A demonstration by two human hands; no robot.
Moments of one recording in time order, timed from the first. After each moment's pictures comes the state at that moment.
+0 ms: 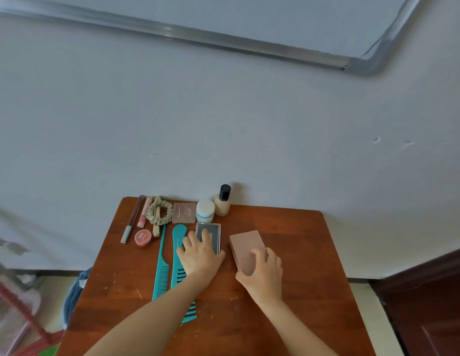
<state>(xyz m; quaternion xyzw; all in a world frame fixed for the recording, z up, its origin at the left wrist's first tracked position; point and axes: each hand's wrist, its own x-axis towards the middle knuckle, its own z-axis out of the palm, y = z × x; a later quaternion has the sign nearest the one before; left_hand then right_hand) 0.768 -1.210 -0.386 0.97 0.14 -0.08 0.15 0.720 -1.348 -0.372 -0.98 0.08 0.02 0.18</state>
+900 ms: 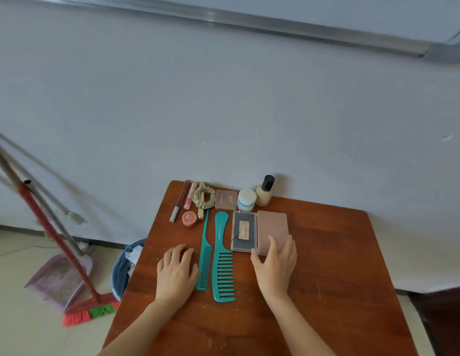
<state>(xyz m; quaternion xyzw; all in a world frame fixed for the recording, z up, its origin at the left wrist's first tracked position) 0.670 -1.080 -0.402 0.97 0.12 -0.08 0.20 0.711 -1.279 -0.378 -0.97 0.11 -0.02 0.22</state>
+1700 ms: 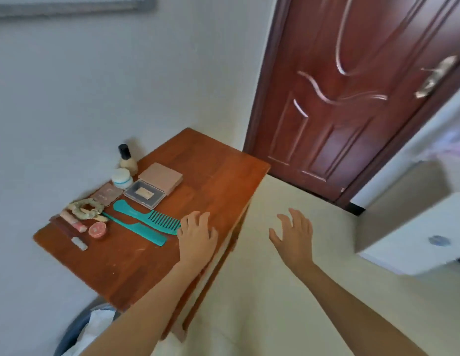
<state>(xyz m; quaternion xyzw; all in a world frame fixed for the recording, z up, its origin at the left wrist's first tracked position) 0.597 -1.098 -0.335 0.86 -0.41 -0.12 0.27 0.413 -1.208 -0.321 -0.85 0.51 -0.15 0.07</state>
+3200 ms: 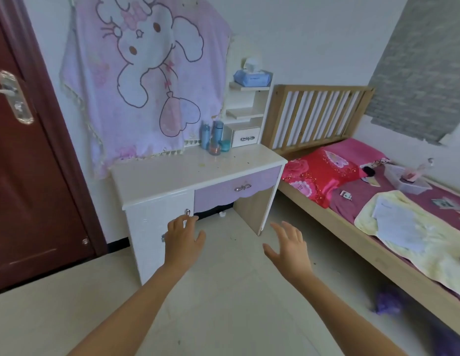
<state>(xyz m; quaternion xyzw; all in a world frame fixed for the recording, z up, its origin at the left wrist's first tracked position) -0.174 -1.506 -0.275 0.49 -0.80 -0.21 0.27 -0.365 -1.365 -0.255 -0.49 0.84 -0.22 -0.01</state>
